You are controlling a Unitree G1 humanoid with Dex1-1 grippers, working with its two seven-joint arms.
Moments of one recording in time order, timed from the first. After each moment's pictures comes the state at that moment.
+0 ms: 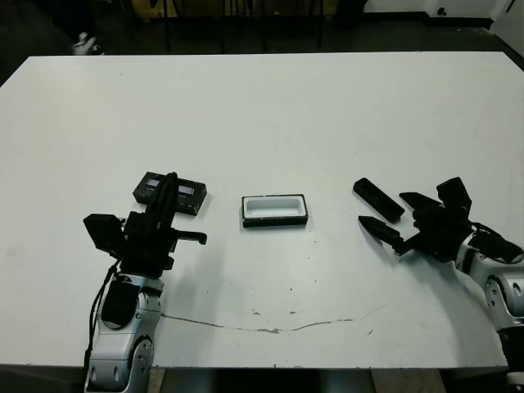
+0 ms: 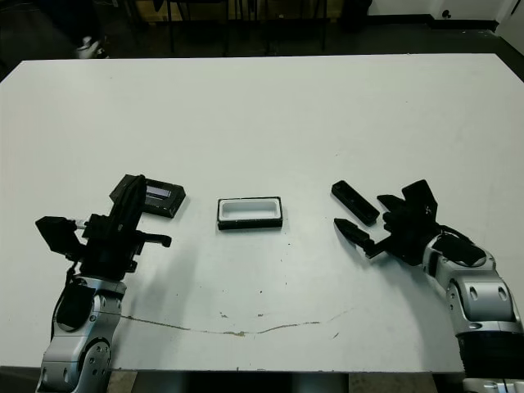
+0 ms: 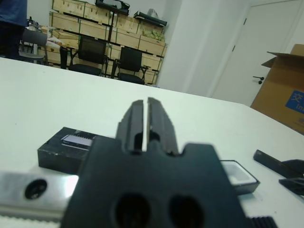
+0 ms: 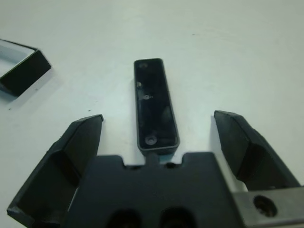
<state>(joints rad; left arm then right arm) 0.15 0.06 0.01 -0.28 -0.28 -0.06 -0.20 -0.16 -0.56 -0.07 0.12 0.28 0.40 0.60</state>
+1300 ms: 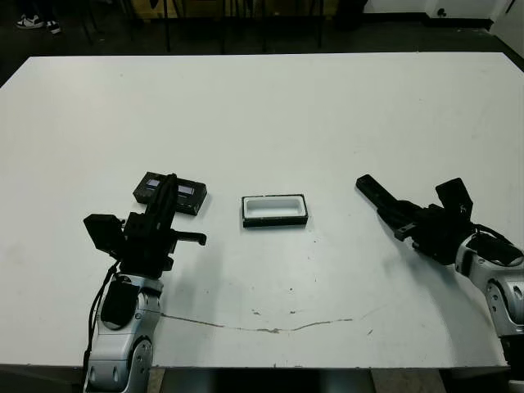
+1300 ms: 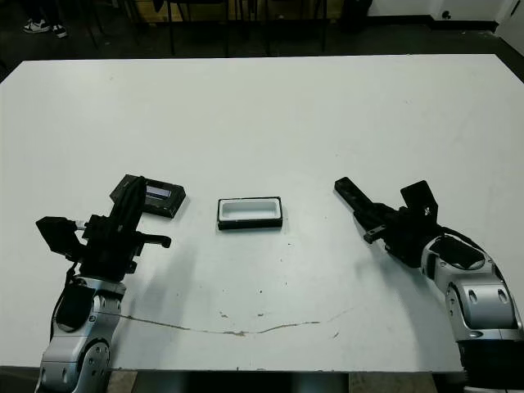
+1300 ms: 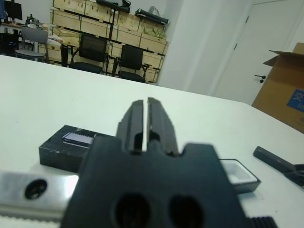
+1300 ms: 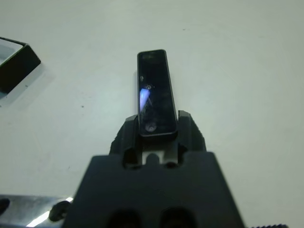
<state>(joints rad) 0.15 0.06 0.01 -0.29 -0.28 -0.04 -0.19 -0.14 -0.59 -0.08 0.04 0.26 0.49 0.58</state>
